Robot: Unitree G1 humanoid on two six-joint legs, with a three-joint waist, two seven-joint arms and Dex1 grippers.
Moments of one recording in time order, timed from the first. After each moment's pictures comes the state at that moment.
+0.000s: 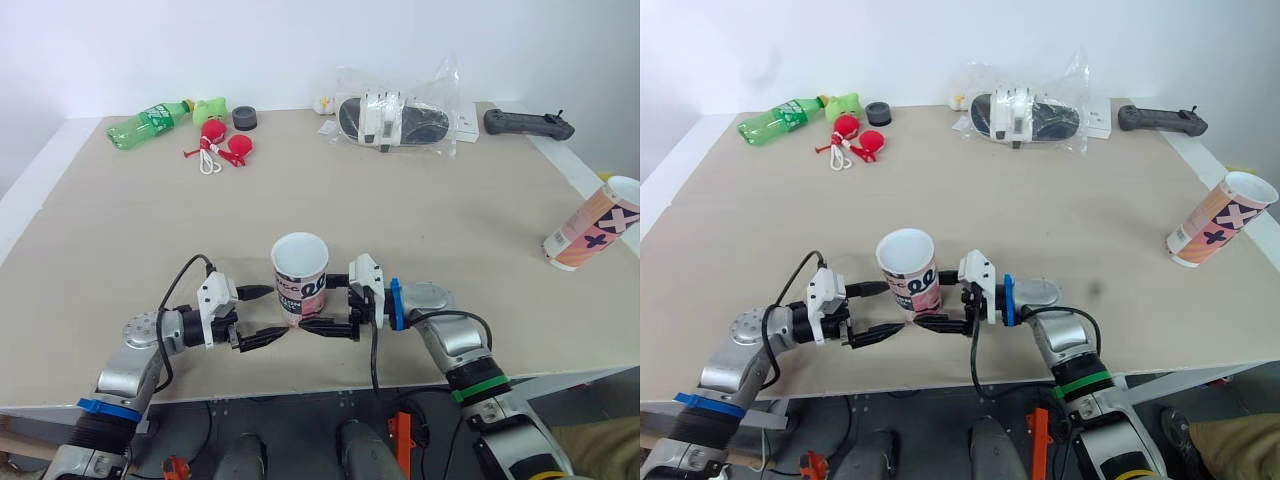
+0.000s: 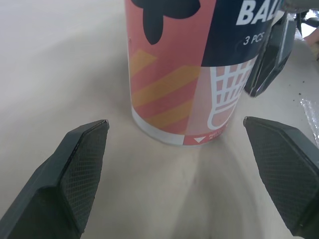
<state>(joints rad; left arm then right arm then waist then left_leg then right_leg) -0.21 0.49 -0.07 0.06 -0.37 0.08 -1.10 -0.51 -0.33 0.24 0.27 0.25 0.09 1.20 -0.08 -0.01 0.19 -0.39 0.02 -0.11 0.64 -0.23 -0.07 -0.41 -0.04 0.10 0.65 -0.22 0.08</state>
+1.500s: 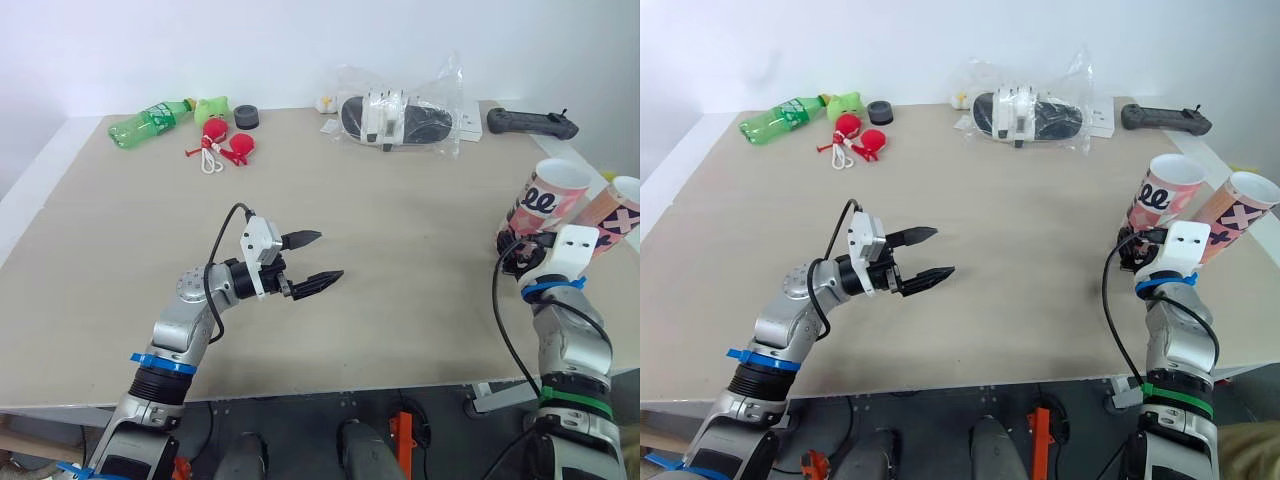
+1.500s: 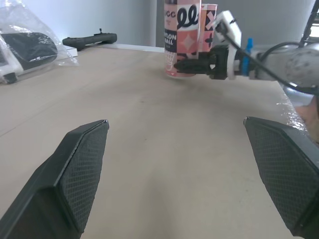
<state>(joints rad) -0.48 0.28 -0.11 0.04 -0.40 0.19 -0.96 -0.44 -0.49 -0.44 0.47 0.23 0.11 0.25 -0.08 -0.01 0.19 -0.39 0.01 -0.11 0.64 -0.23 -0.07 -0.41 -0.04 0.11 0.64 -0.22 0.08</state>
